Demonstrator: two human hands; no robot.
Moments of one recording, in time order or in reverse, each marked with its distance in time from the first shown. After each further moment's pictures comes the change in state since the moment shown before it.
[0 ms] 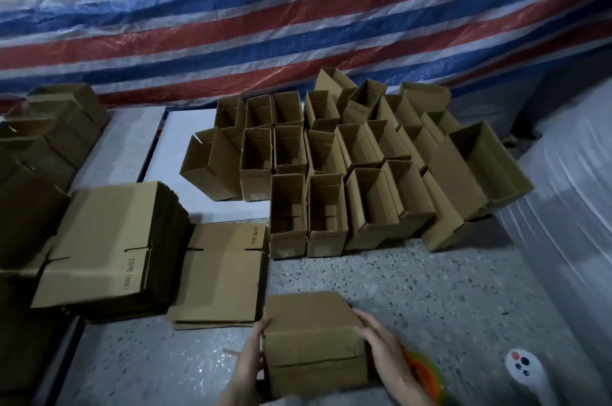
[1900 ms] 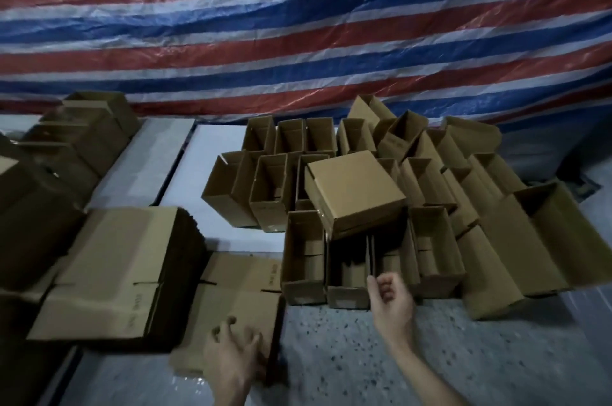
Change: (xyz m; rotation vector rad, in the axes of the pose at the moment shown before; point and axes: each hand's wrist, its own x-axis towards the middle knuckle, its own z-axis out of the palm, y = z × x) left_hand 0.093 0.099 -0.011 0.672 0.685 0.613; right_hand 0.125 -0.110 0.038 -0.224 0.469 -0.518
